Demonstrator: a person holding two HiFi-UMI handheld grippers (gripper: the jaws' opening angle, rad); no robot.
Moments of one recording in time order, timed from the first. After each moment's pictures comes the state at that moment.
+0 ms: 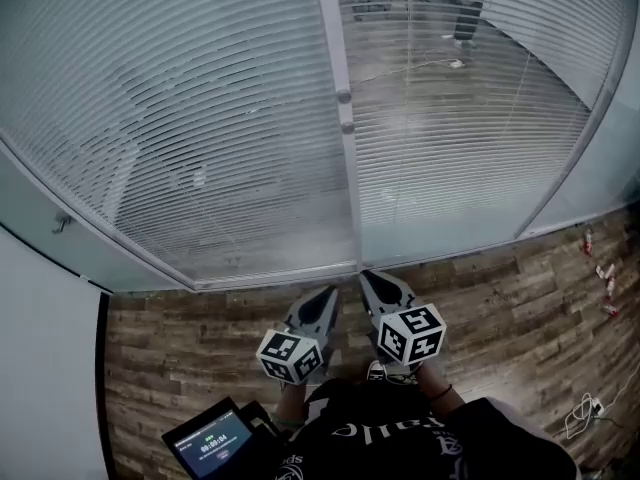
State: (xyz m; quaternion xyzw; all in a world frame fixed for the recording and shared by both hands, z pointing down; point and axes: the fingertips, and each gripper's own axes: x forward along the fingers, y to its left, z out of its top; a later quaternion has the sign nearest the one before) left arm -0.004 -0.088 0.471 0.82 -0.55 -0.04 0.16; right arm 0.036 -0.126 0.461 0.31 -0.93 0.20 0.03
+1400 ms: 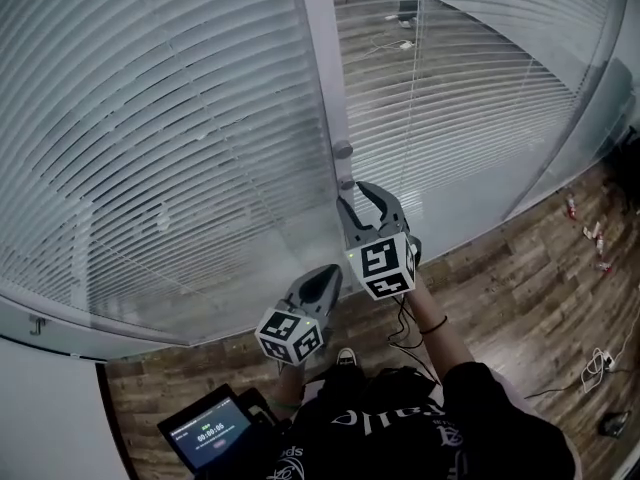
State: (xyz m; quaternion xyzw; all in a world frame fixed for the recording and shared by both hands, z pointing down) left arm -0.107 -0.348 0.454 0.89 -0.43 -0.02 0.16; right arm -0.095 -0.459 0.372 0.46 -0.87 -0.12 0.13
